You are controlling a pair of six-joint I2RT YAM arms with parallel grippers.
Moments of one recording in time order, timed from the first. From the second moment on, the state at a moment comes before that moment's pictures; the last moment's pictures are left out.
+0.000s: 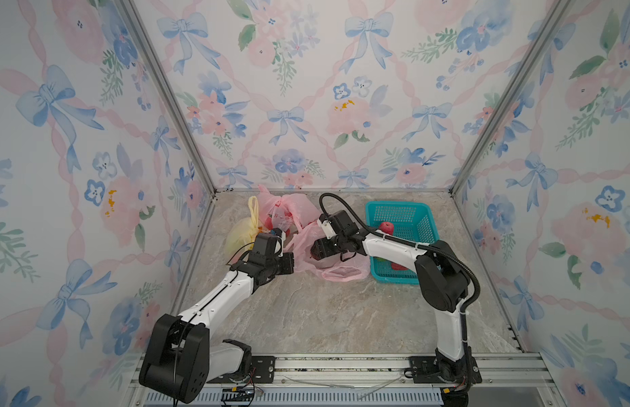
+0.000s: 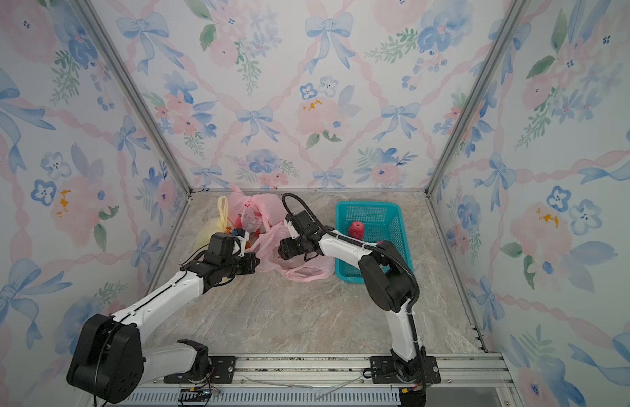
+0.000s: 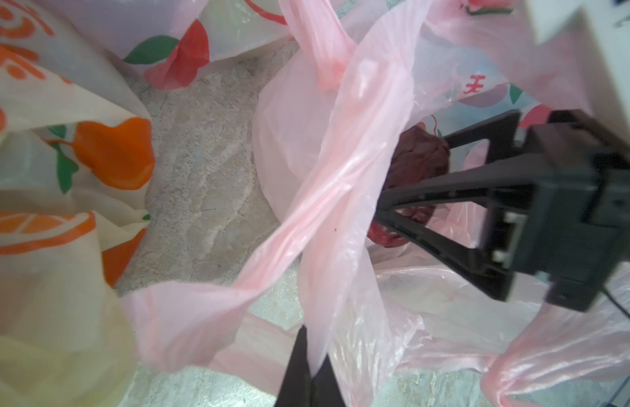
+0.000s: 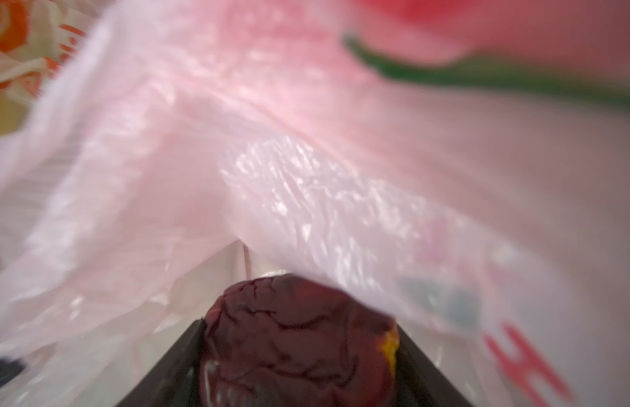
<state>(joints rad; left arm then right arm) -0.30 1.25 0.71 -0.29 0.22 -0.39 0.70 1.99 1.49 -0.36 -0.22 0.30</state>
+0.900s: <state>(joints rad) -0.30 1.21 0.71 -0.29 0.21 -0.39 0.18 1.45 1.27 -0.49 -0.08 0.21</state>
